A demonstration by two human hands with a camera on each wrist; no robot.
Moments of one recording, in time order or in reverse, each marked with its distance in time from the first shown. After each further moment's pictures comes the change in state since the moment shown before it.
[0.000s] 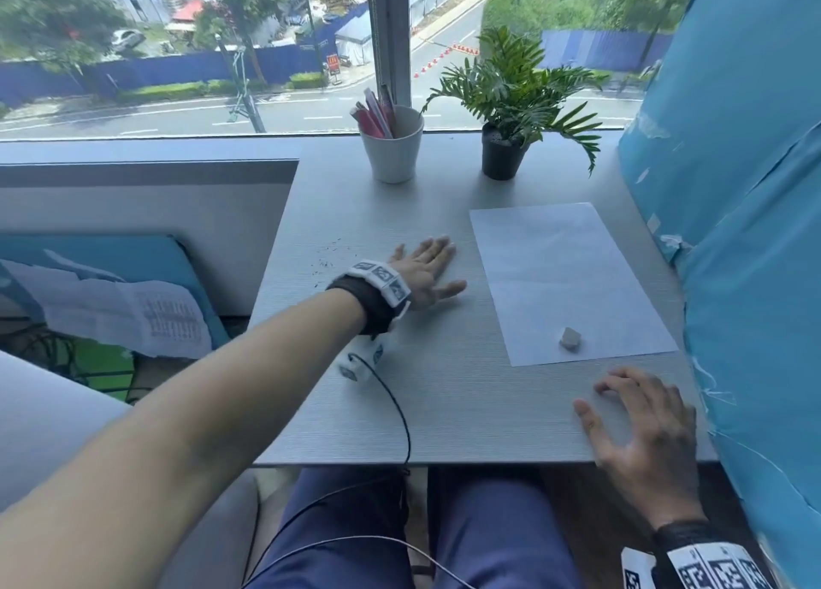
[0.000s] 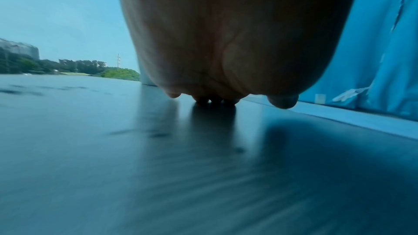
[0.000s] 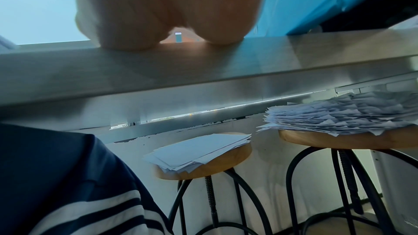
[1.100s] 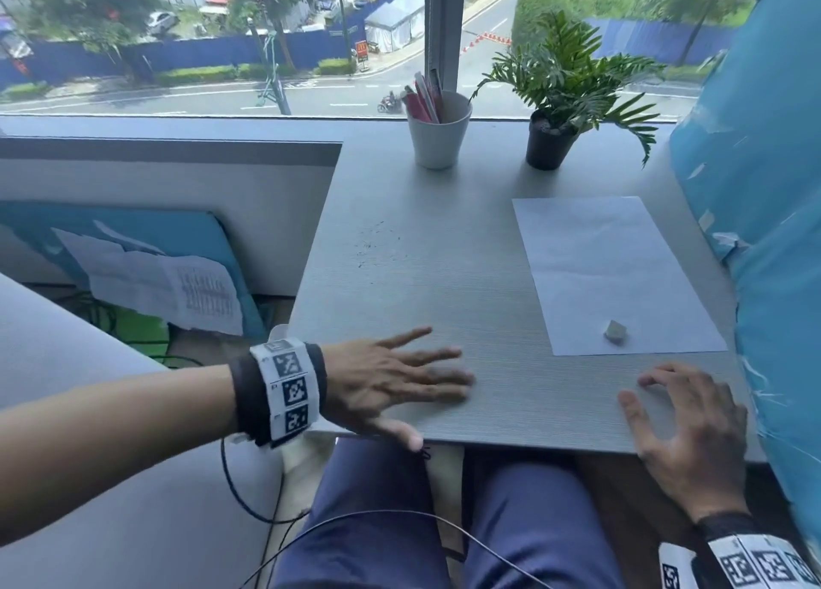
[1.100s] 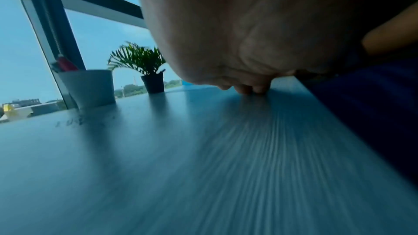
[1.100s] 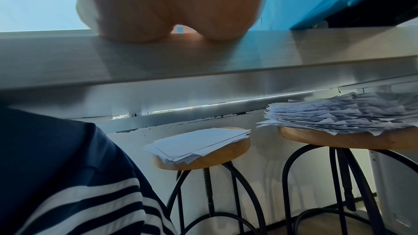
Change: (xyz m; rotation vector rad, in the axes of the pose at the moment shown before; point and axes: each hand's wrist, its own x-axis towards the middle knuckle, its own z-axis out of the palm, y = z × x) left_hand -0.169 -0.028 0.060 0.435 0.060 0.690; right_hand 0.000 -0.002 0.001 -0.049 -0.011 0.000
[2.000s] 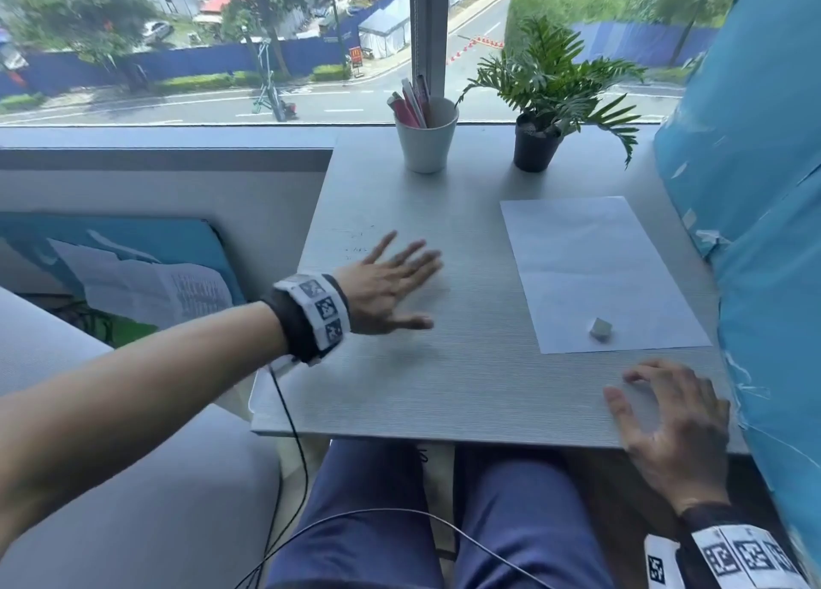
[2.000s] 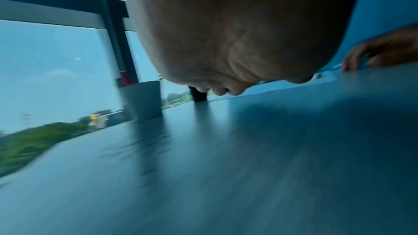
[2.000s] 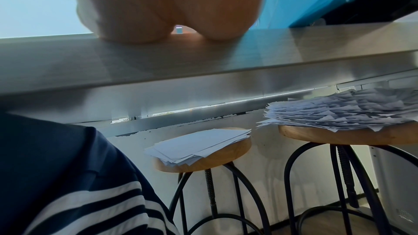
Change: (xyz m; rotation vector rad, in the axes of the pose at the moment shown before) left_hand 0.031 -0.070 -0.031 0.015 -0.077 -0.488; right_hand -0.001 -0.001 0.000 0.024 0.013 0.015
